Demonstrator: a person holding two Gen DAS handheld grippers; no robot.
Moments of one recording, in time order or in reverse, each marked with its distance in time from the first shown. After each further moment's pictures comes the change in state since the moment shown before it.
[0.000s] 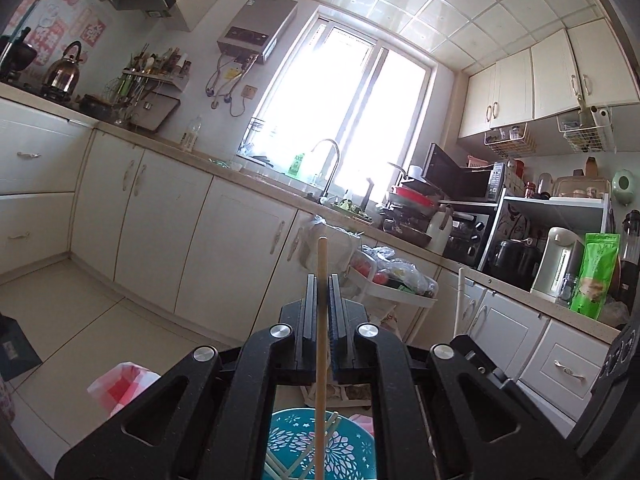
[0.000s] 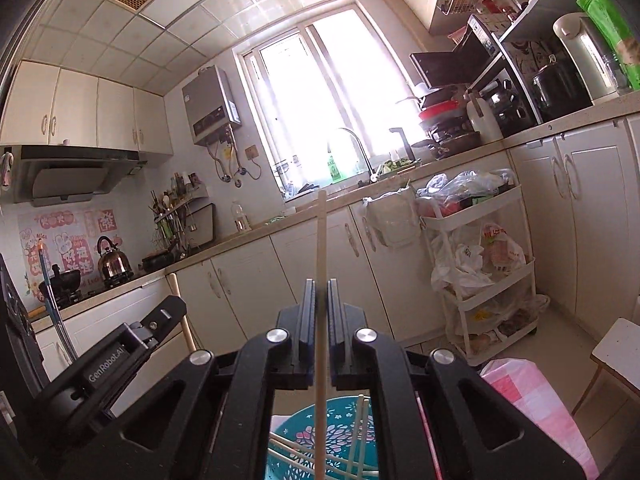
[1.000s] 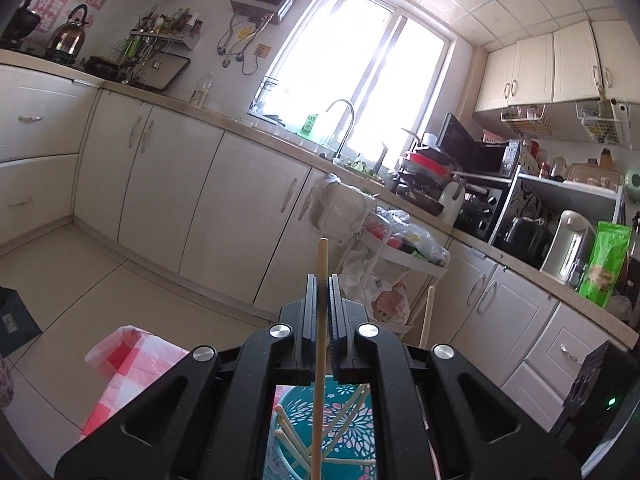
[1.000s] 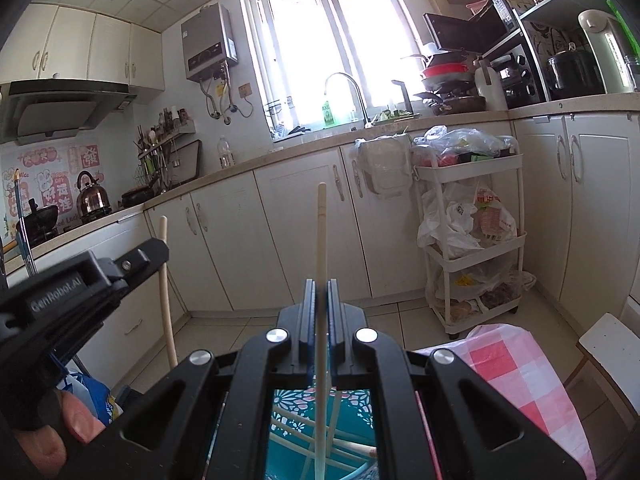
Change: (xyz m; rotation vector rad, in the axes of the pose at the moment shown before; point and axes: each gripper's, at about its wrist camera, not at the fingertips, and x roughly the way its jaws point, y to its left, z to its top) left arm 0.025 0.035 -0.030 -0.061 0.113 0.006; right arm 0.039 -0.009 -0.056 -0.105 0.174 -0.063
